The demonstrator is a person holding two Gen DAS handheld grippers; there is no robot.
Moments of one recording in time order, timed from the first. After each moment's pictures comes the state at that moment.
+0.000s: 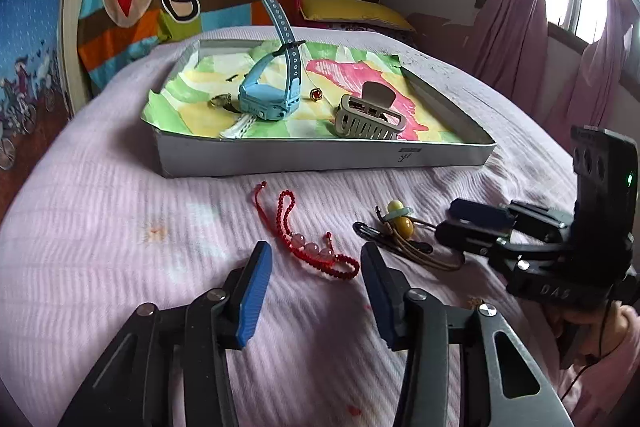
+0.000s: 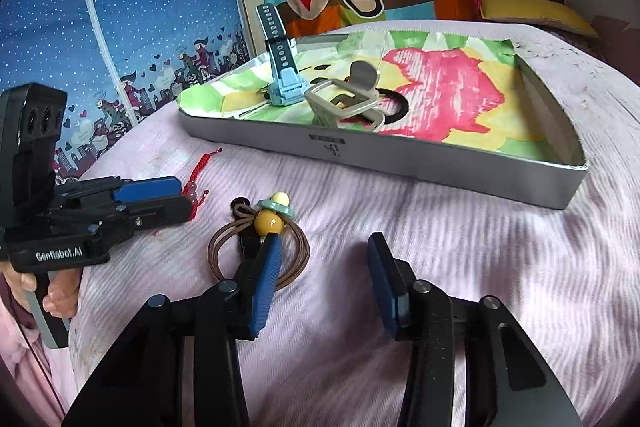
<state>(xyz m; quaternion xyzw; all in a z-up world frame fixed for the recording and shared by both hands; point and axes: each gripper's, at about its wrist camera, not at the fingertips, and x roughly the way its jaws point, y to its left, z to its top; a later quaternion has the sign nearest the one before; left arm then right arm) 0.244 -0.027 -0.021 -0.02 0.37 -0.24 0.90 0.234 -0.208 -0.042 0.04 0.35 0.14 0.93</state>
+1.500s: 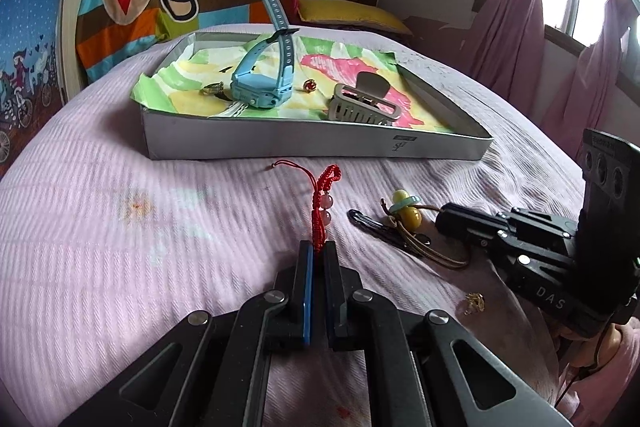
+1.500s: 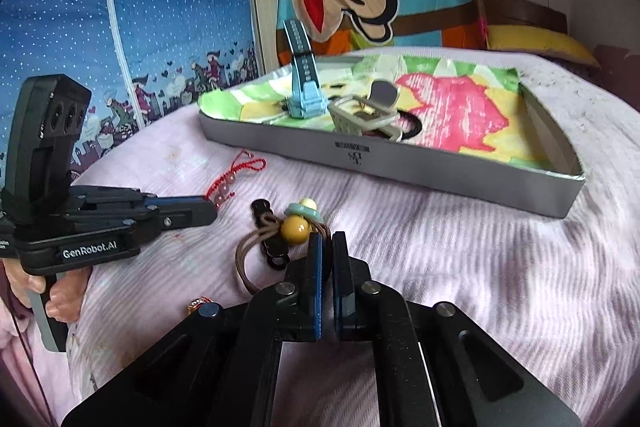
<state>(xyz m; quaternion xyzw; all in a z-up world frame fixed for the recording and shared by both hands) 0.235 -0.035 -0.033 -0.02 0.35 -0.25 0.90 0.212 -0.203 -0.040 0.01 0.29 0.14 0.95</state>
